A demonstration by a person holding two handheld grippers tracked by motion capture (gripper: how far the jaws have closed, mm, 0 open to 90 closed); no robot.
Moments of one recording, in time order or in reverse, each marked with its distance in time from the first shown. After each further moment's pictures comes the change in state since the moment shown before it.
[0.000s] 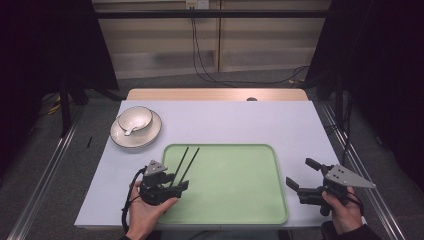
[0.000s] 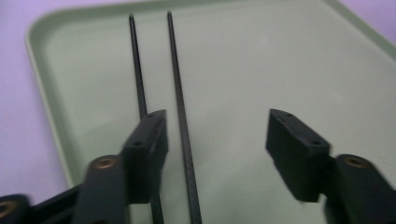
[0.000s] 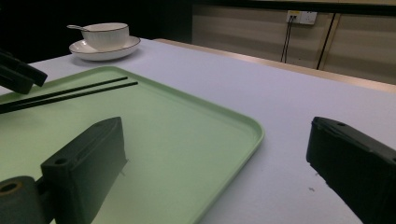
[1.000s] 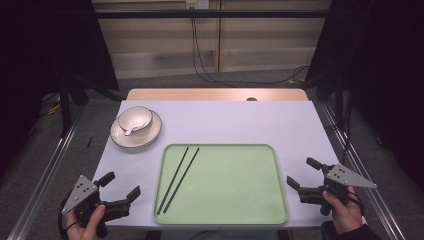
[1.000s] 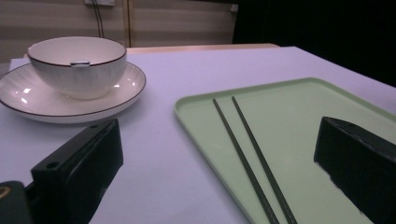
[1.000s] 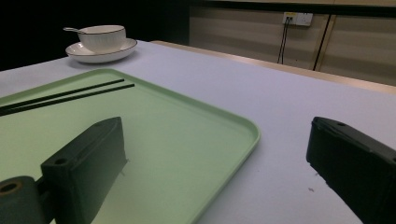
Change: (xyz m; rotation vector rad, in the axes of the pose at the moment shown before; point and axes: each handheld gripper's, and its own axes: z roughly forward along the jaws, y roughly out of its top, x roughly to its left) left arm 0.057 -0.047 -0.111 -0.393 0.101 0.012; right arm -0.001 0.000 0.000 -0.004 -0.009 0.005
